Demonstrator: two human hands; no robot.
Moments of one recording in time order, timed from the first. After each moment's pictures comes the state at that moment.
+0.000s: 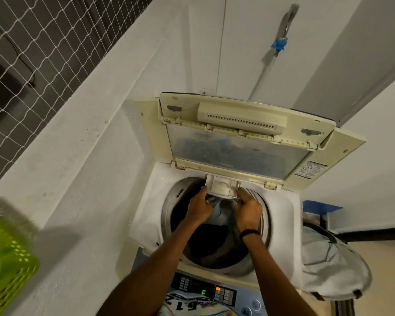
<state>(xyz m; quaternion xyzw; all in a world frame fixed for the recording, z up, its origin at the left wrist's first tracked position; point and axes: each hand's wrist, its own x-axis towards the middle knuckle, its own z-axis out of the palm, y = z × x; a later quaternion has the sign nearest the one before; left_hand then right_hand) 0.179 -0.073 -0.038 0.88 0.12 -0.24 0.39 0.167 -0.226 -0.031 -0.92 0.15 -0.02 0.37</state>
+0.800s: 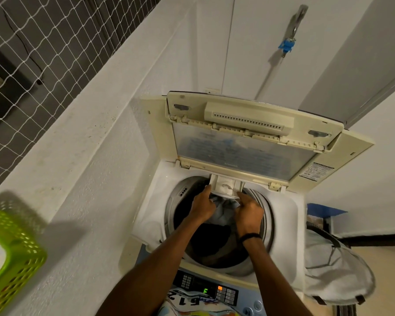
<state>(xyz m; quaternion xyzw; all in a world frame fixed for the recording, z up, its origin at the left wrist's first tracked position) 0.182 -0.074 -0.042 0.89 0.12 -0.24 0.38 0.160 -0.222 -0.045 -0.93 0.11 -0.05 0.34</state>
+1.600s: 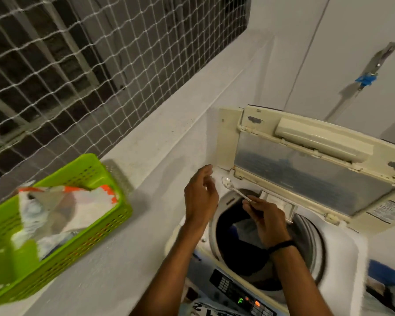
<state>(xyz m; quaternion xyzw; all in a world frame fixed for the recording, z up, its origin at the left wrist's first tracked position) 0.105 0.034 0.115 0.82 0.24 0.19 0.49 0.151 -0.131 0.044 -0.46 0.24 0.24 0.82</state>
